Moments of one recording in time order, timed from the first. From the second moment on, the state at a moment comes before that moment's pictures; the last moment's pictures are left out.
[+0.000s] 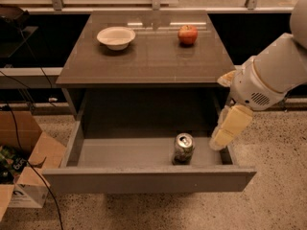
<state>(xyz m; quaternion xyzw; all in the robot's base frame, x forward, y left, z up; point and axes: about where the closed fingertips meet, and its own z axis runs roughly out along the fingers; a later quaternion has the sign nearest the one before) 0.467 -0.160 0.877 -0.58 0.78 0.08 0.22</state>
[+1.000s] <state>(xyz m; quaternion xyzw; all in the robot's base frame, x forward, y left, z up) 0.503 -0.111 0.779 -0.54 0.79 0.14 0.23</state>
